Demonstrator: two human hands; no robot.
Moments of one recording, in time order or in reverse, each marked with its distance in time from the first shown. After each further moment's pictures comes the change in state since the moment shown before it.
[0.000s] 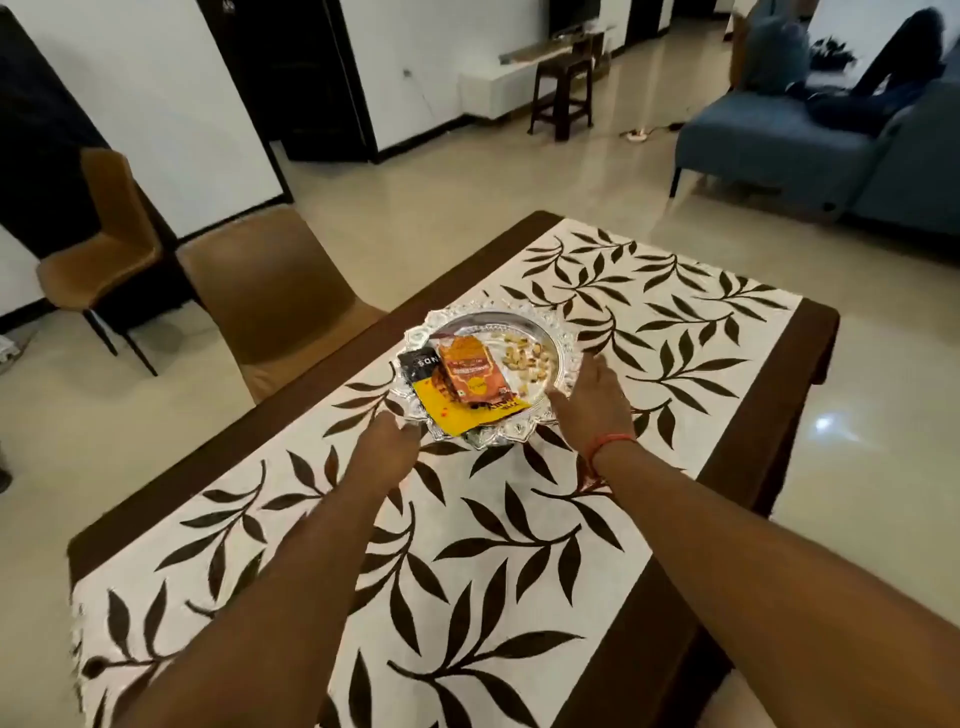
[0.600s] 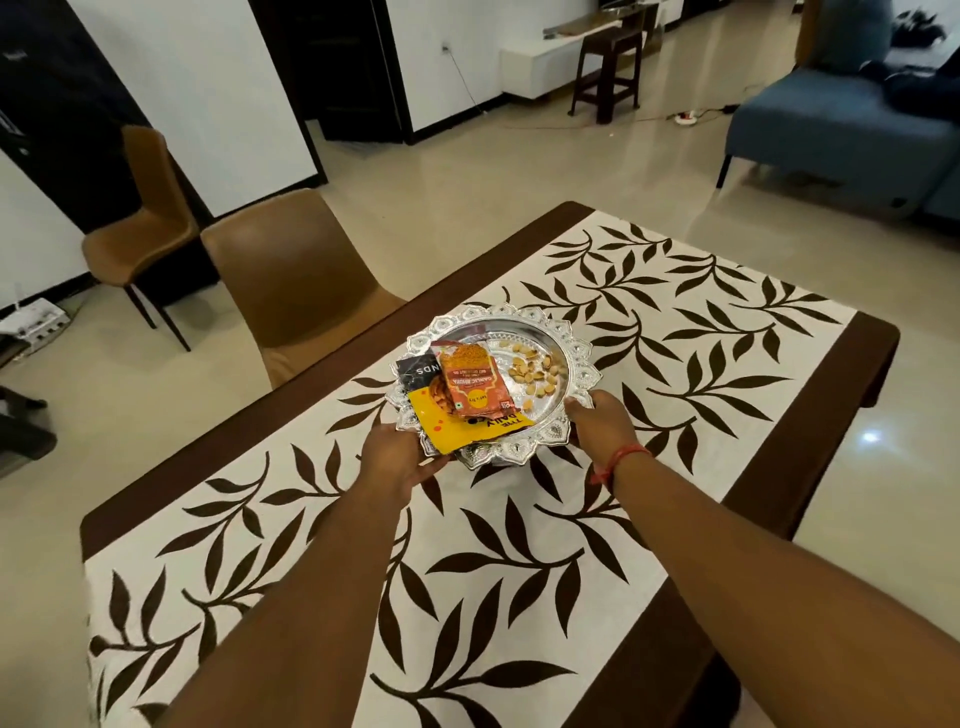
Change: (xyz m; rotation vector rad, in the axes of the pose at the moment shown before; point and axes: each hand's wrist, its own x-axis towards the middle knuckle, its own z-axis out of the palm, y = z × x) left_hand 0.021 0.019 0.032 -0.890 0.009 -0.315; right_hand 0.040 0.023 0.019 0.647 -0.173 0.262
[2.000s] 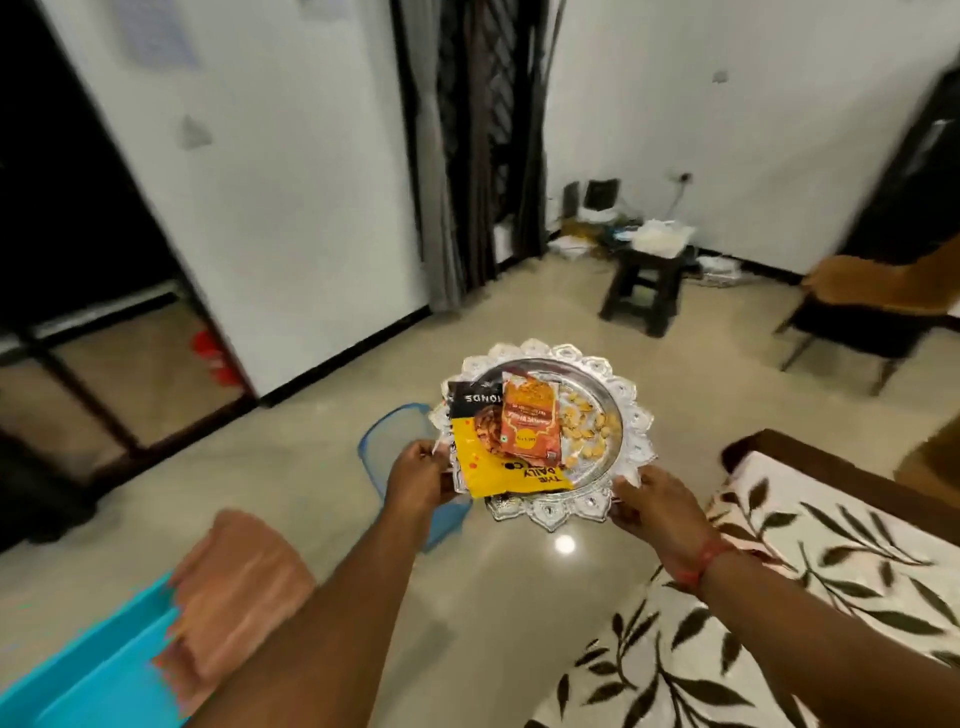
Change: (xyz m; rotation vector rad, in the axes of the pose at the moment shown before) left_hand -0.441 -0.249 -0.575 -0.675 1.137 0.214; right_hand -0.565 -0.031 0.384 -0.328 -1.457 -0.205
